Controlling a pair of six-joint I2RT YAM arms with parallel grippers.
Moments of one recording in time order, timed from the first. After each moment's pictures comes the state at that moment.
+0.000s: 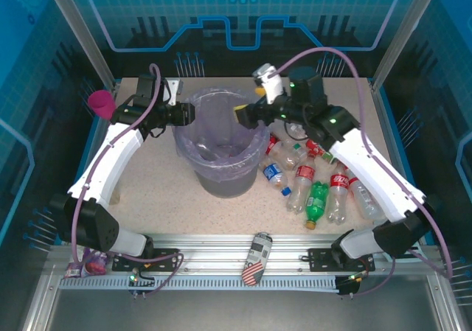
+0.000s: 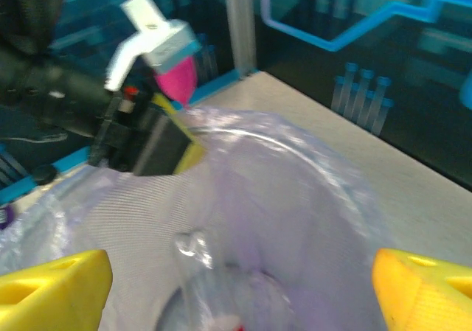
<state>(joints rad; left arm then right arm) -0.17 1.44 1.40 -0.73 0.17 -0.20 0.57 1.40 1.58 -0.57 -0.24 -0.02</state>
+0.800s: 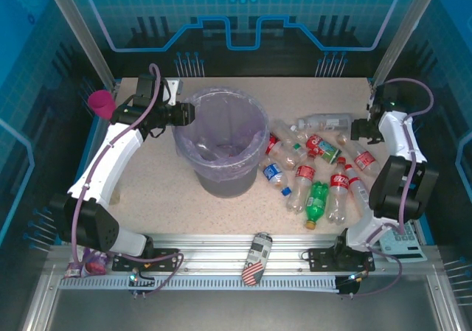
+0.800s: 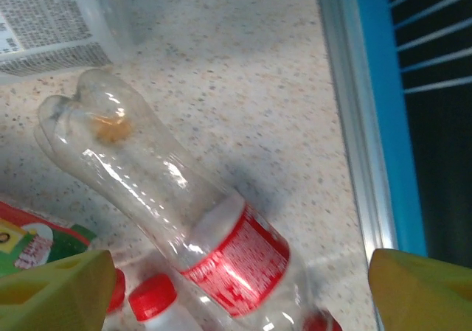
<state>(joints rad) -0.17 1.44 1.40 -0.73 0.17 -0.19 -0.28 1.70 1.41 -0.89 0.18 -0.10</state>
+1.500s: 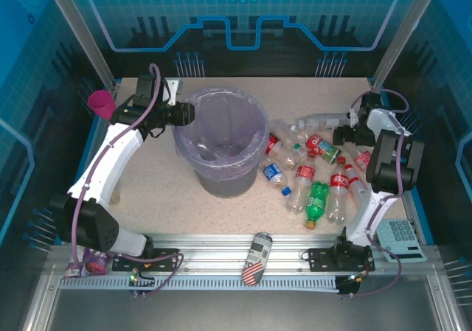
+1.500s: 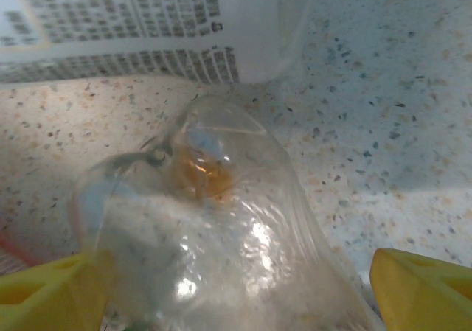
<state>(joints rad) -0.17 1.44 1.40 -0.72 0.16 -0.19 -0.27 1.99 1.45 -0.79 -0.03 -0.19</state>
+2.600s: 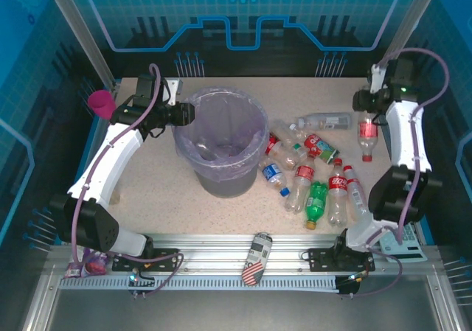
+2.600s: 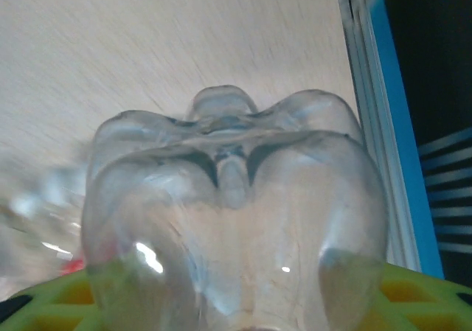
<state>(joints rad) -0.17 1.44 1.40 -0.72 0.16 -0.19 -0.25 1.62 1.67 -0.87 -0.11 -0.11</state>
